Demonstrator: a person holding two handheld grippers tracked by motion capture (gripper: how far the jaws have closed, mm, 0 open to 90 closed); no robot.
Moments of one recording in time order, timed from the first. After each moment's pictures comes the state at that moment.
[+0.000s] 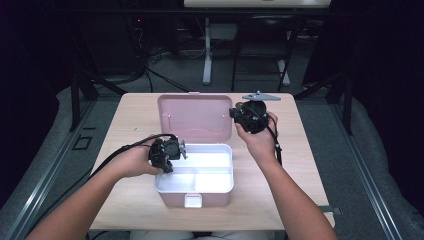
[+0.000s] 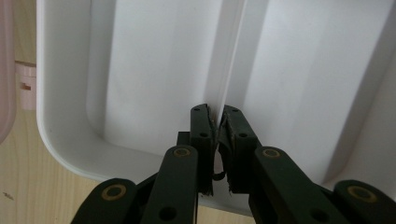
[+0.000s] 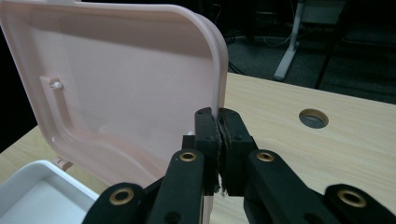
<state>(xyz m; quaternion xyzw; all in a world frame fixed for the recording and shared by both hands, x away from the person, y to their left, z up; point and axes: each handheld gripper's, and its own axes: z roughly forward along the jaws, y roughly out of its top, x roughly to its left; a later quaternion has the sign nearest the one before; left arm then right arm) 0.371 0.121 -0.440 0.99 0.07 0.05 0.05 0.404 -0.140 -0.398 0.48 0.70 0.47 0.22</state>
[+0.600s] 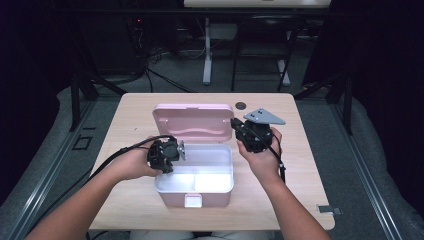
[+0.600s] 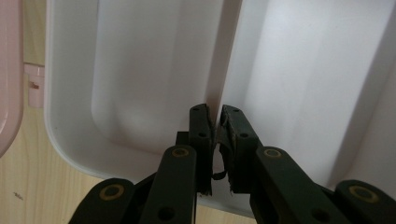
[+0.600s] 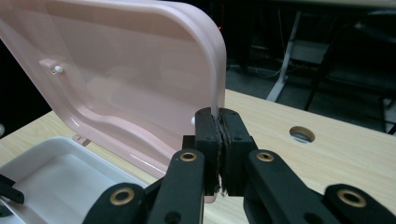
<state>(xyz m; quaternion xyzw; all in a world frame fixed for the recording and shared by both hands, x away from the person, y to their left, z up) 0.366 0.125 -0.440 0.99 0.08 0.07 0.06 0.351 -0.139 -0.405 0.43 0.70 0.50 0.29</state>
